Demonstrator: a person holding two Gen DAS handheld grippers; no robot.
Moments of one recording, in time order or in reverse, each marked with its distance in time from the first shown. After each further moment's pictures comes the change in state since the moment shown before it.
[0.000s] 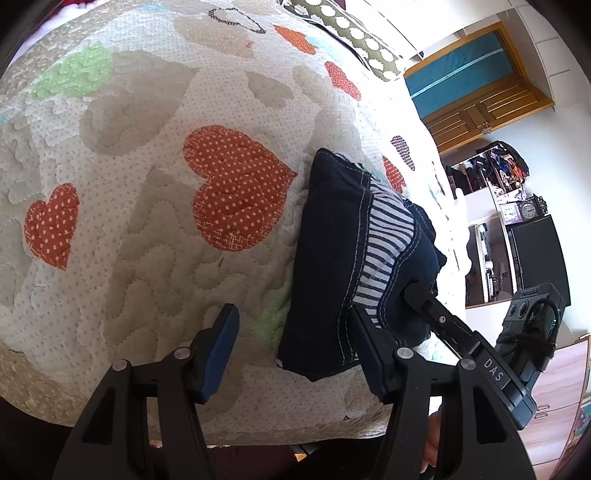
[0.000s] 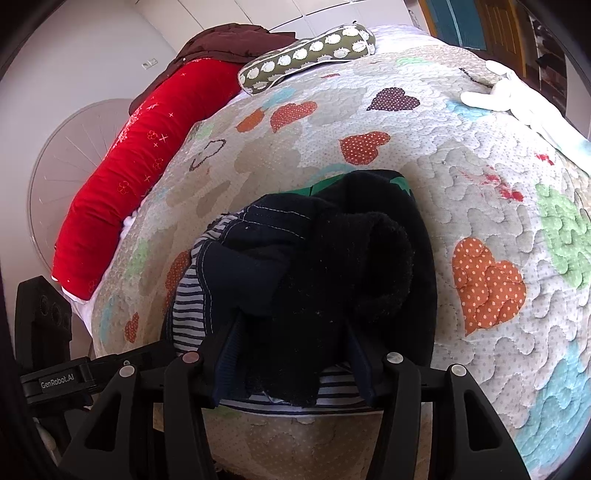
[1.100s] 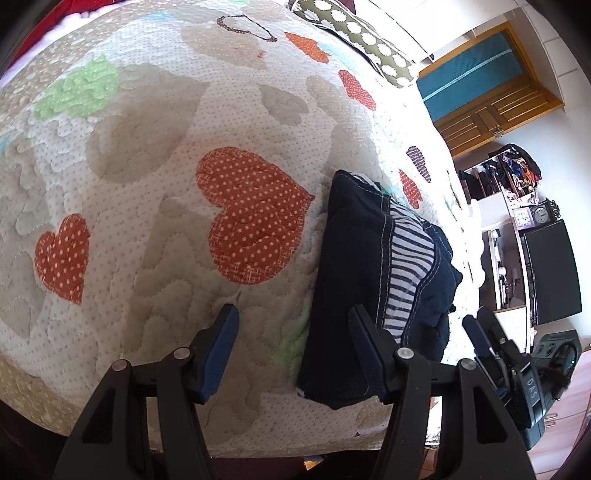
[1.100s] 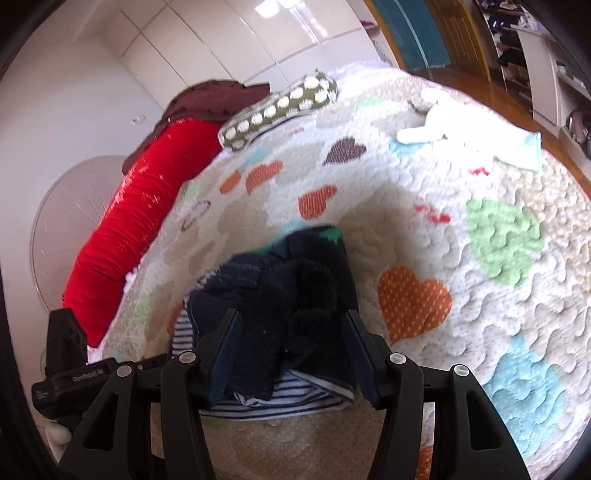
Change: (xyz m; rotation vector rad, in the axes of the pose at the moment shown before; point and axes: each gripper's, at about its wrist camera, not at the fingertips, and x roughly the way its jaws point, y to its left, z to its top) left arm 0.004 0.001 0.018 -0.007 -0.012 0.059; right arm -0.065 -0.031 -0.011 0.097 -0.219 -0.020
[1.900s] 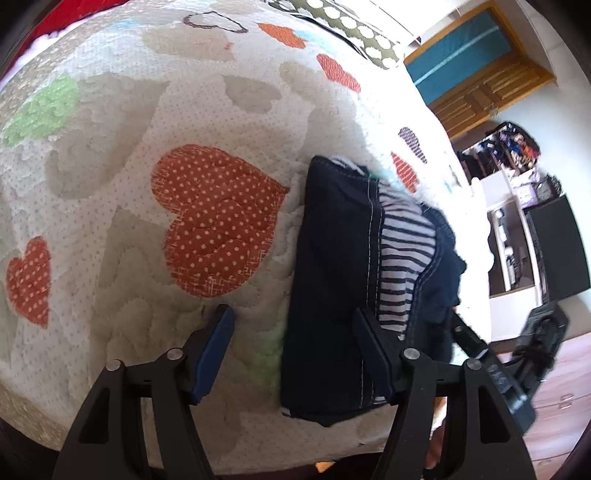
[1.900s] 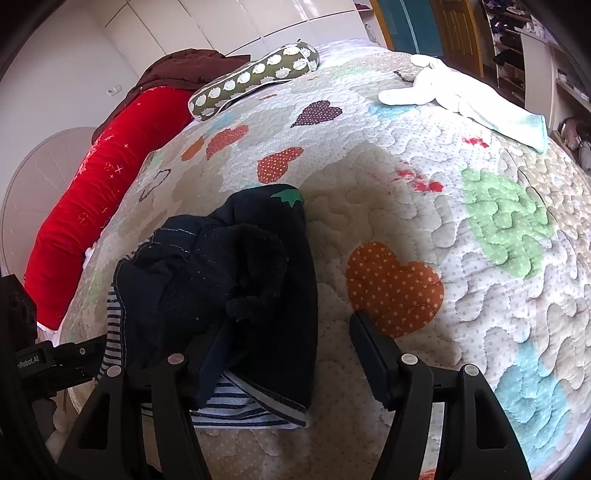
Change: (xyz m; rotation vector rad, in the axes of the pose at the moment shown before) left arm 0.027 -0.023 0.004 0.100 0.019 0.039; right arm 0.048 -0.014 -0.007 -0.036 0.115 -0.124
